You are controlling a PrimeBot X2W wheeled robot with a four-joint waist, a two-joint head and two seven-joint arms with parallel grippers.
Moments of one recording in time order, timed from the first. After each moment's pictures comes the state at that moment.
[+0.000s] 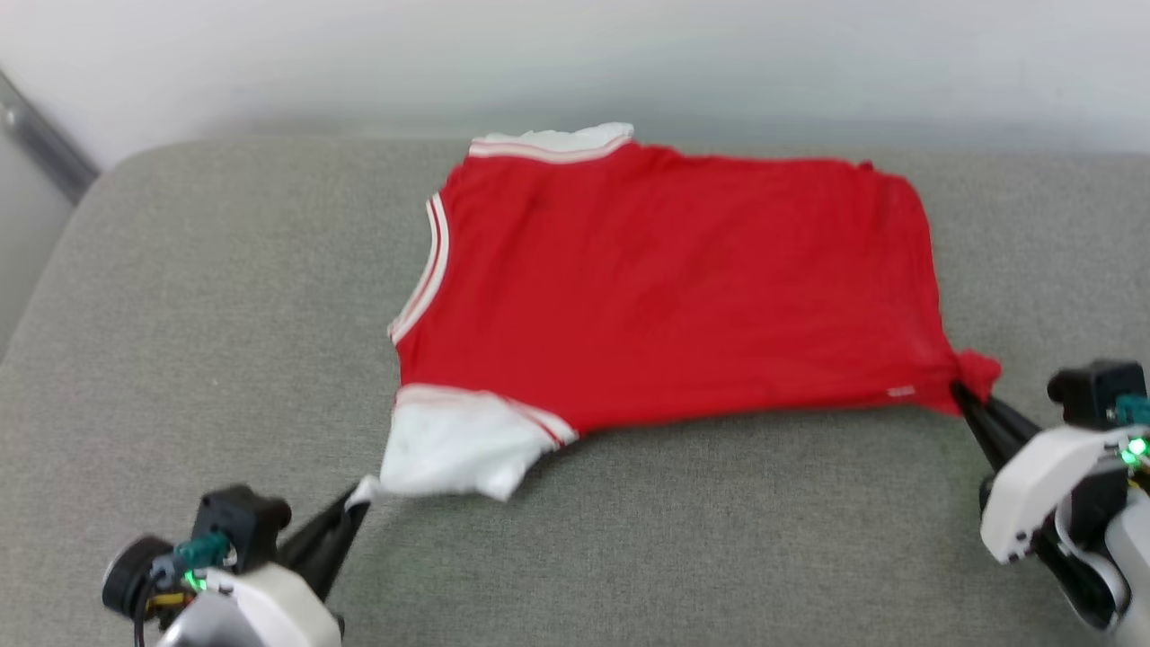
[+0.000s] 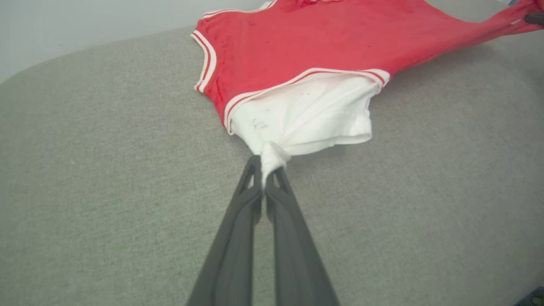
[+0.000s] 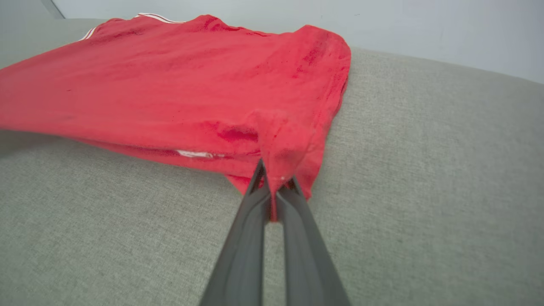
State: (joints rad) left arm -0.15 0.73 -0.60 -0.04 -0.70 0.10 -0.03; right arm -0.42 -0.52 0.47 0.56 0.62 0.13 -0.07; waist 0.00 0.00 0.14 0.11
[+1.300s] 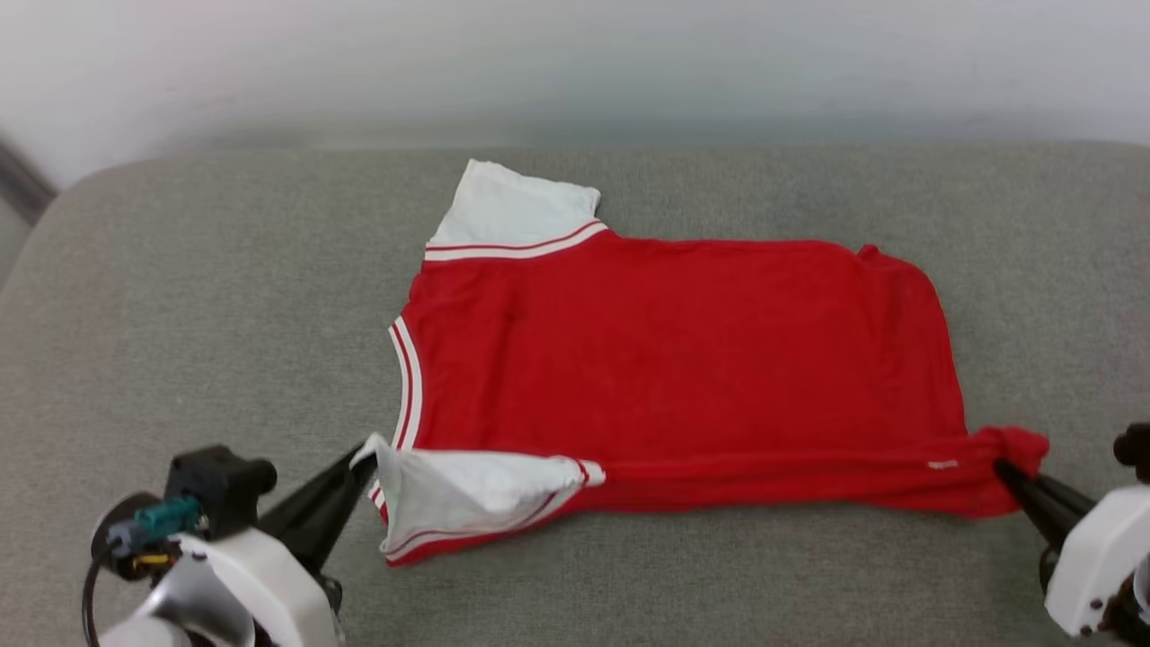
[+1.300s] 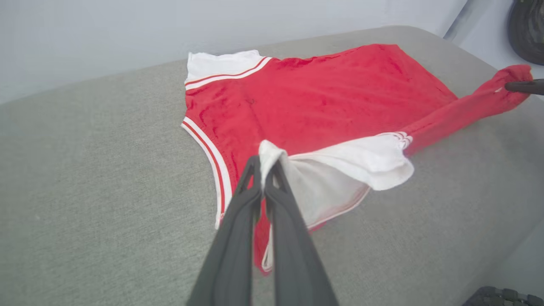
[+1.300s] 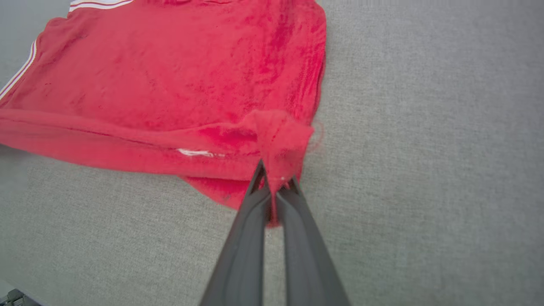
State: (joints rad) left arm -0.11 0.80 -0.57 -0.23 -0.79 0.10 0.02; right arm -0.04 -0.57 0.16 0.10 0.68 0.13 0.31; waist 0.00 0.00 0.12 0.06
